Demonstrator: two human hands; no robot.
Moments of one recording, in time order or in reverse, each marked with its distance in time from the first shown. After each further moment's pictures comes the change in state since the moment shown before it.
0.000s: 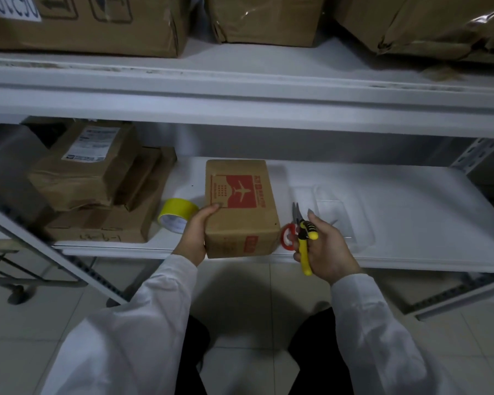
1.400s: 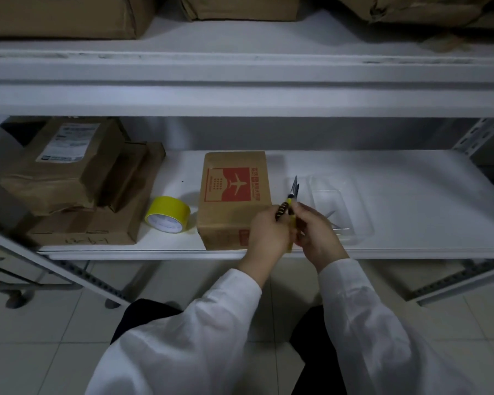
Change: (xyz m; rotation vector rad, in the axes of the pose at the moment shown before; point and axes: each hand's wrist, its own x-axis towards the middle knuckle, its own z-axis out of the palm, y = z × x) left_hand -0.045 -0.031 0.118 0.656 -0.099 0.278; right_hand 0.021 -0.005 0.008 -0.037 0.091 -0.186
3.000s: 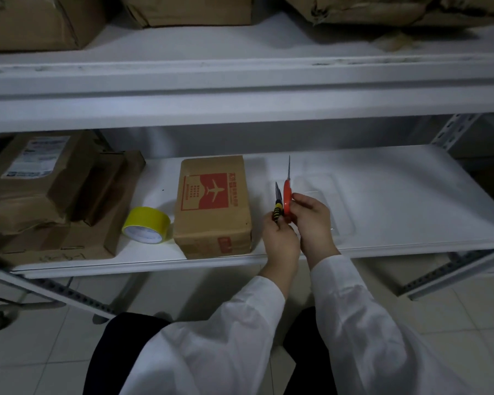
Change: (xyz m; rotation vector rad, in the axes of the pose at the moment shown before) left_hand 0.025 -0.015 0.083 -0.434 0.250 -0.060; right_hand 0.009 -0.021 -0.010 -0.073 0.372 -0.212
